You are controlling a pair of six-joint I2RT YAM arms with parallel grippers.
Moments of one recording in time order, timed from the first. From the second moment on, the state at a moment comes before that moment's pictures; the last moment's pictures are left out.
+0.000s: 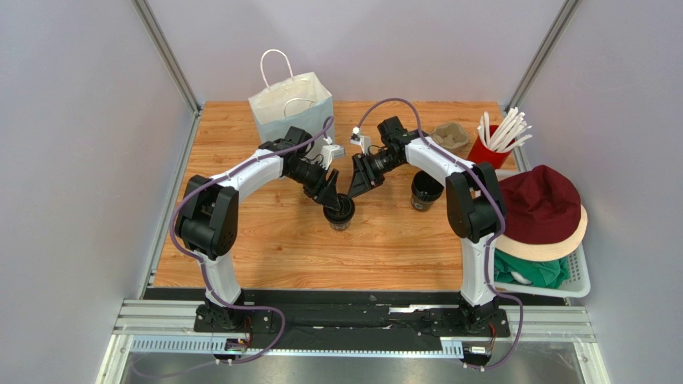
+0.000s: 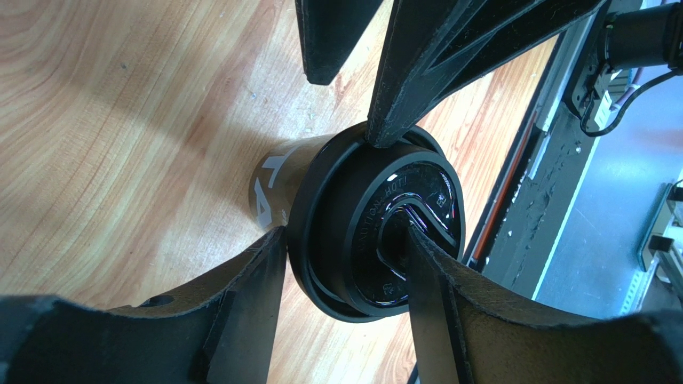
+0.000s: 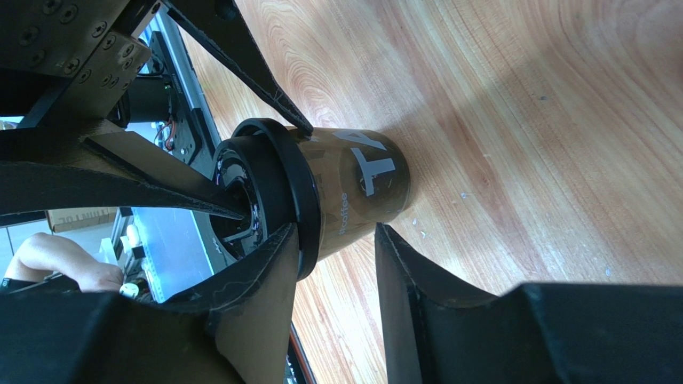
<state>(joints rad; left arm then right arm) -0.42 1.85 1.34 -0.67 0.80 0.25 0.43 2.08 1.63 -0.73 -0.92 -0.07</state>
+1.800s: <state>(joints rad) -0.43 1.84 1.41 -0.76 0.71 0.27 0.50 1.76 1.57 -0.85 -0.74 -0.28</state>
